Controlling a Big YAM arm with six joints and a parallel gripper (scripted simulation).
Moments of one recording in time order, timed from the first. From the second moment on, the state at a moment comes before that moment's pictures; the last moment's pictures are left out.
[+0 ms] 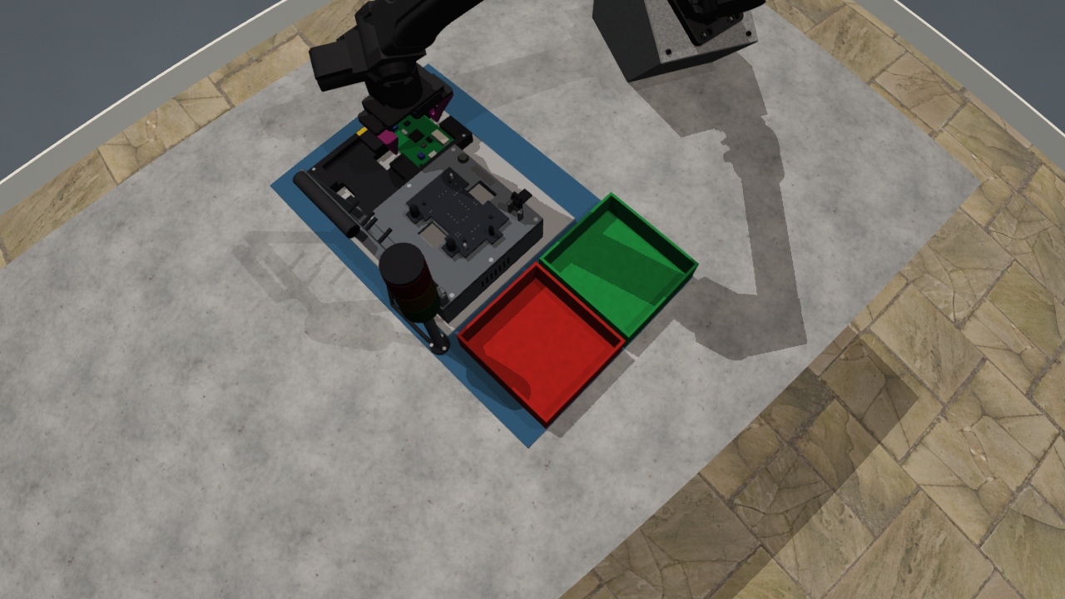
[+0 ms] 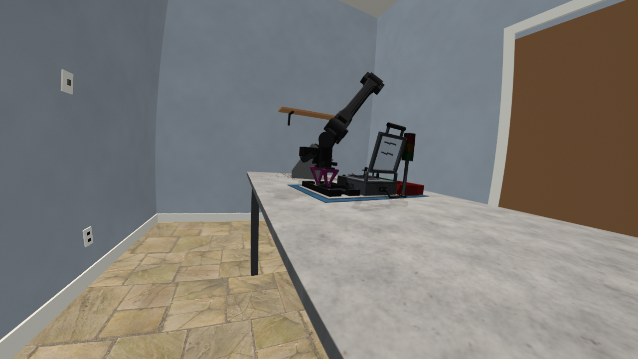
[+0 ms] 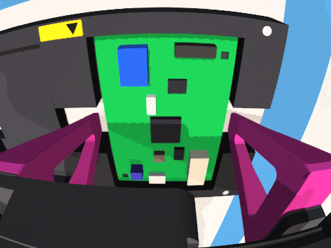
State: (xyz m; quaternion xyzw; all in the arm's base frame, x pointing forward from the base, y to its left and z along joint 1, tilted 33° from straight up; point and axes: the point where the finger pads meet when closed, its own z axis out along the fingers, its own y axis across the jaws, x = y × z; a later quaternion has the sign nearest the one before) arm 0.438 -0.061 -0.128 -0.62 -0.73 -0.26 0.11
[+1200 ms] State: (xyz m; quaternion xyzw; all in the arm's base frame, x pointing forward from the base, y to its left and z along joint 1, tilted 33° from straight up) arm 0.438 -0.061 -0.128 -0.62 -0.73 -0.26 0.11
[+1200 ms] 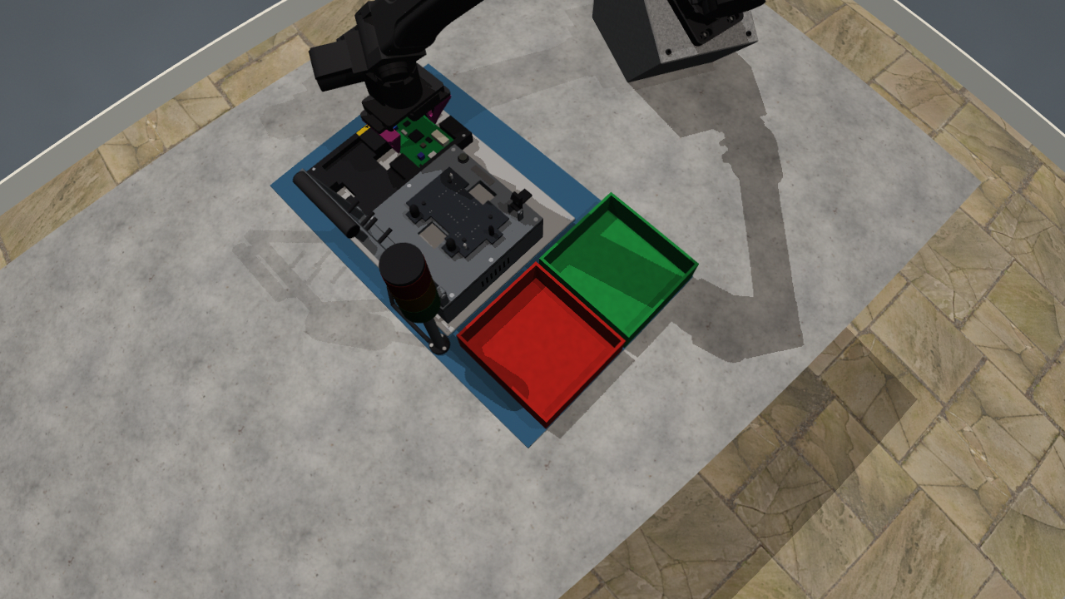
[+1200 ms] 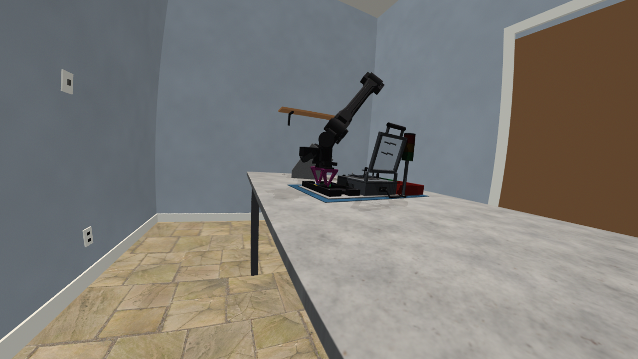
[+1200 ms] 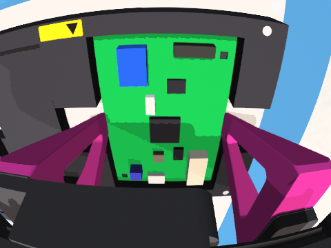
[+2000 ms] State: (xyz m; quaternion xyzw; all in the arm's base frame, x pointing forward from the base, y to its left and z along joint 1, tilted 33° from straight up) arm 0.438 -0.061 -0.128 -0.62 -0.73 -0.26 0.11
